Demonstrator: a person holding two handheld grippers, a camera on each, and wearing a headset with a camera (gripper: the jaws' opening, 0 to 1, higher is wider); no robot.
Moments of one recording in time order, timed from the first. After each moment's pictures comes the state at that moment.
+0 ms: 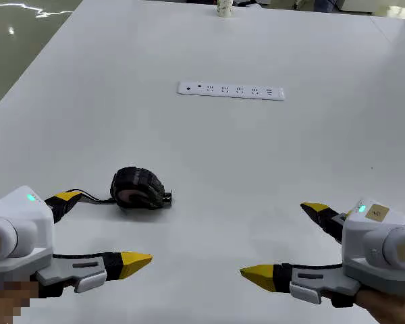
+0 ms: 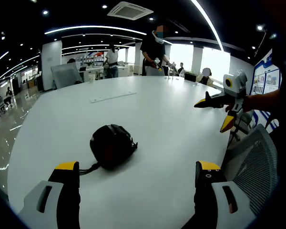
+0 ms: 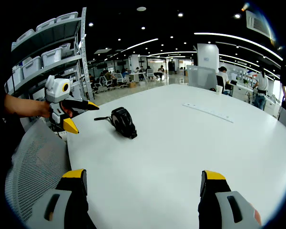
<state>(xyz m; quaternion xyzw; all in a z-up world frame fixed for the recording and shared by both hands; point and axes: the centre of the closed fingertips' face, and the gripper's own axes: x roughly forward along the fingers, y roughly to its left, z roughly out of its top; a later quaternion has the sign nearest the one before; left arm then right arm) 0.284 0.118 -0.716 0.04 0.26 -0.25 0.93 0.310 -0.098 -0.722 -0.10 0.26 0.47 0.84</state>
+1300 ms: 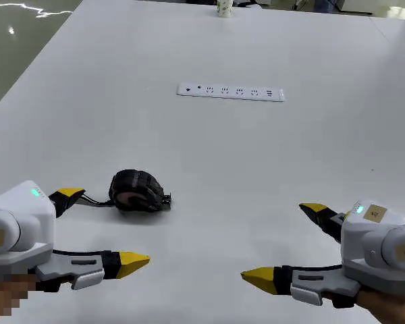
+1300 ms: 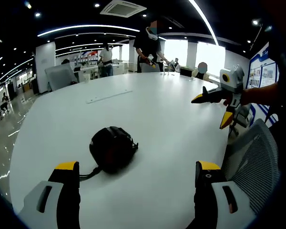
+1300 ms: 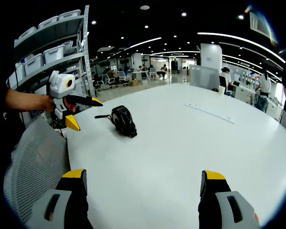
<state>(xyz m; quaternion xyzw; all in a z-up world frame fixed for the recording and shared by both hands) 0.295 0.120 -0.717 0.06 0.27 -0.27 0.92 0.316 -0.097 -0.725 -0.11 0.26 0.48 0.83</state>
